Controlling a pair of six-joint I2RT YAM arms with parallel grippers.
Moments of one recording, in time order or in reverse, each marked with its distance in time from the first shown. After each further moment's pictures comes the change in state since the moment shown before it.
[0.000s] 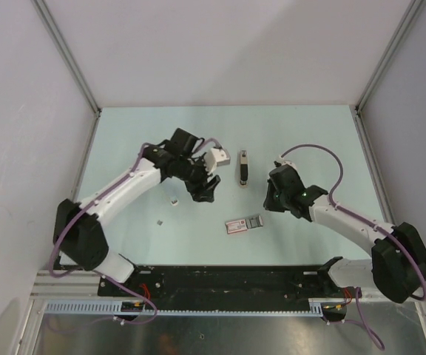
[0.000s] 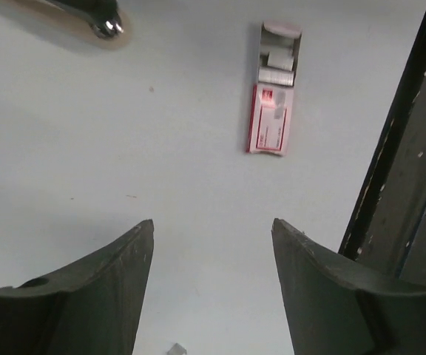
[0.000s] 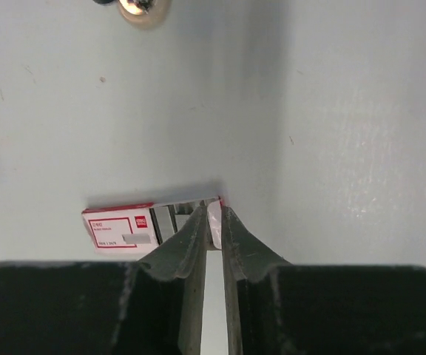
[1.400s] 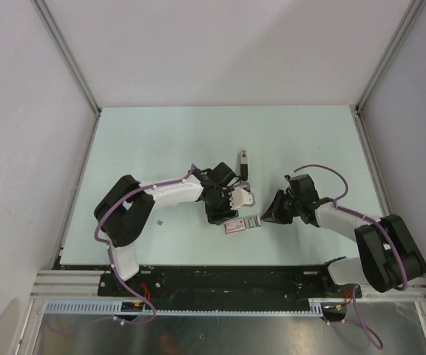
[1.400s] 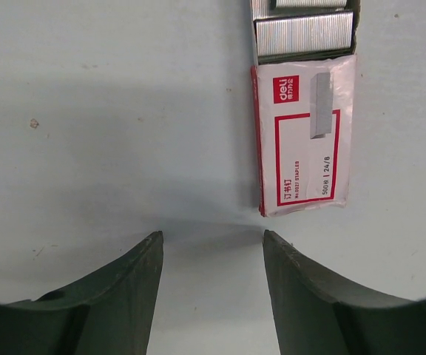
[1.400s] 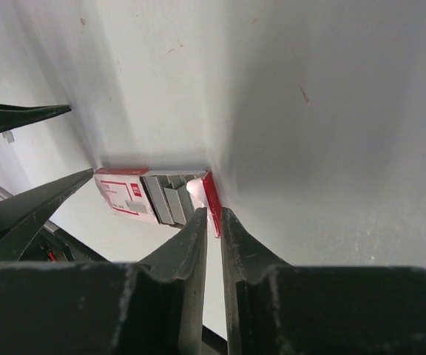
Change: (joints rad) left arm -0.248 0.348 -0.122 0.203 -0.273 0.165; right arm -0.267 0.068 -0.260 0.305 -0.537 0.089
